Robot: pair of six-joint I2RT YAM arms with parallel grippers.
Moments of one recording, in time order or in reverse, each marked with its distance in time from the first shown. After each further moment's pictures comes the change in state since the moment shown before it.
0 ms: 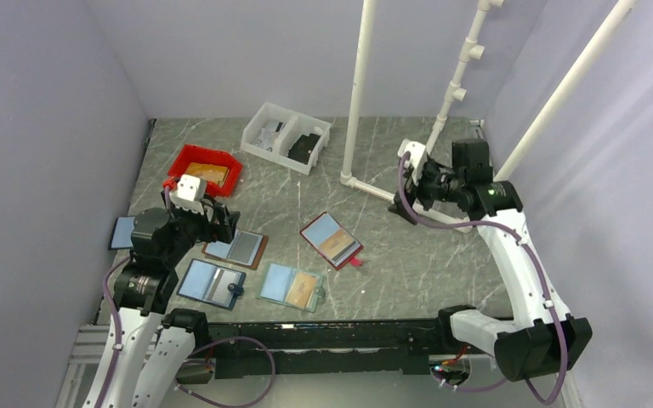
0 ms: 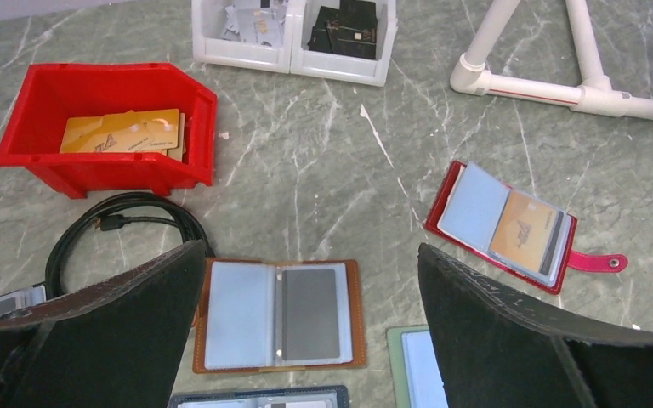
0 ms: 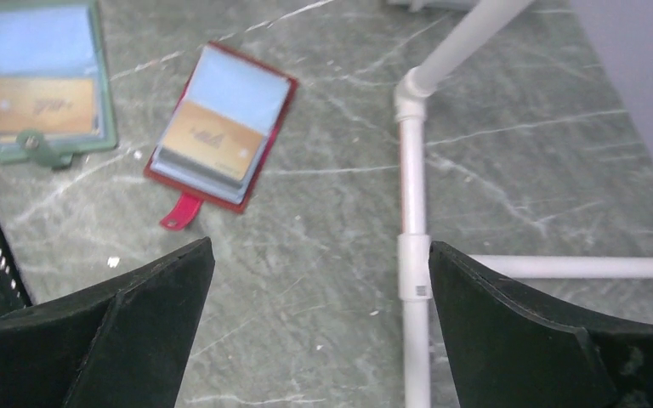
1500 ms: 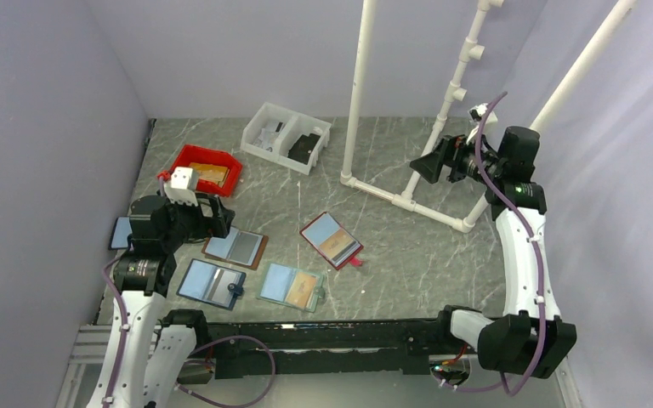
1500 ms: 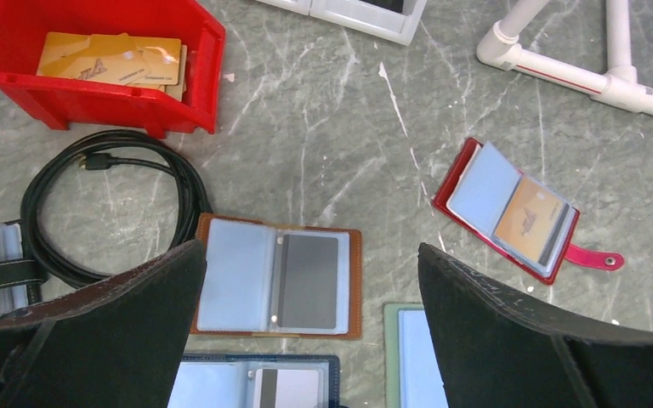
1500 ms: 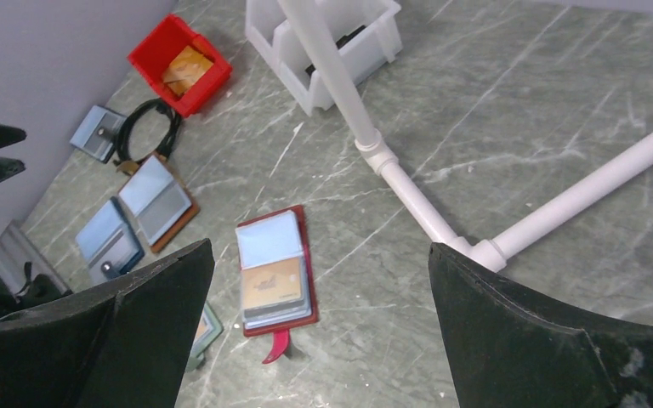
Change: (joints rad) left arm 0.144 0.110 0.040 -0.082 0.088 -0.040; right arm -0.324 0.046 0.050 0.329 -0.128 0.850
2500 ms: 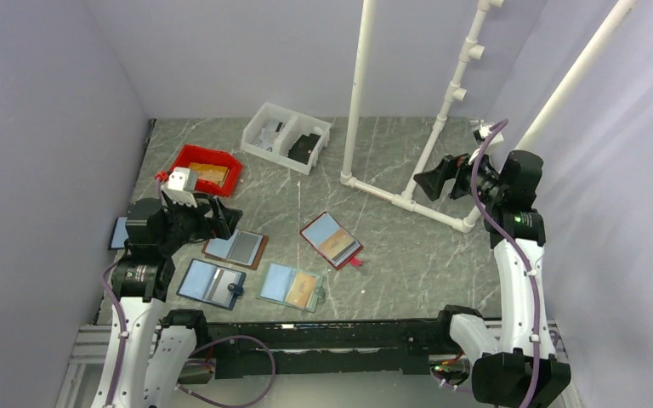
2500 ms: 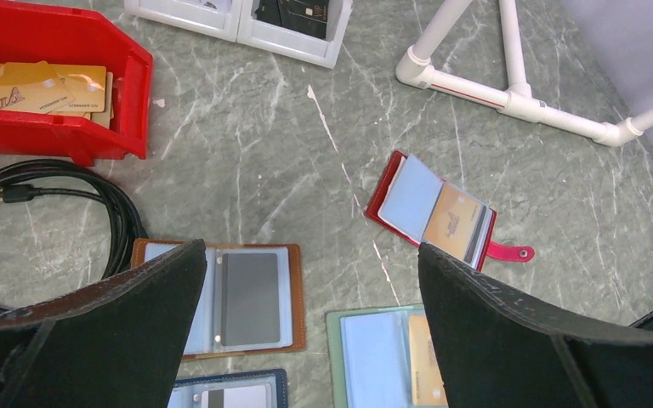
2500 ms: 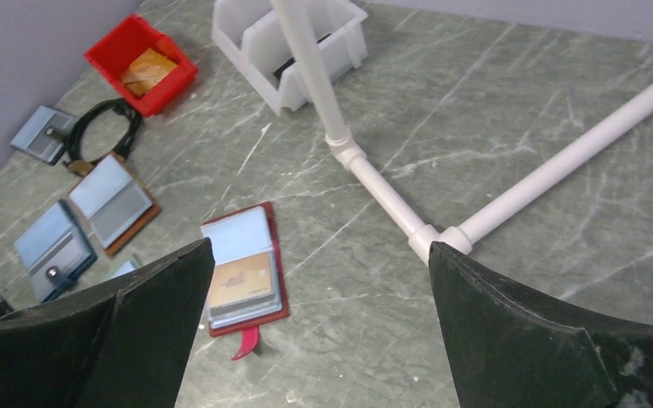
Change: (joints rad) left arm 0.000 -0.033 0.000 0.039 0.145 -0.094; right arm -0.018 -0.191 -0.153 0.050 0.105 -0.042
